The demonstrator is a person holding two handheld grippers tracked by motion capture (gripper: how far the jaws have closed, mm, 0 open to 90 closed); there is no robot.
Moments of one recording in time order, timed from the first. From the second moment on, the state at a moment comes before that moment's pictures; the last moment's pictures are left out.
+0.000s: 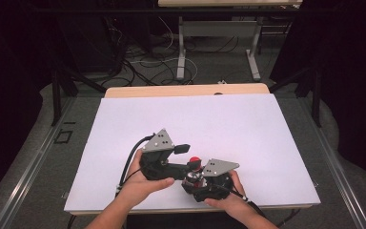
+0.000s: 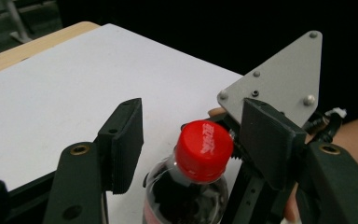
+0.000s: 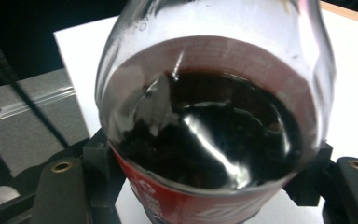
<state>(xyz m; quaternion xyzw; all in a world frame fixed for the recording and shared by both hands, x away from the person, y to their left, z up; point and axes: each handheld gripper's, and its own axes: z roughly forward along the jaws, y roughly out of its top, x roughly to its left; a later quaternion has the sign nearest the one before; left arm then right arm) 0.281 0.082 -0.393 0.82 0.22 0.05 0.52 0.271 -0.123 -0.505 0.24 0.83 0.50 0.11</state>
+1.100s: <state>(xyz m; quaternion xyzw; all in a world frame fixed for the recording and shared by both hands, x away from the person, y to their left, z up) 0.286 0.086 -0.406 0.84 0.14 0.00 0.53 0.264 -0.116 -0.505 0.20 0.84 0.50 0.09</state>
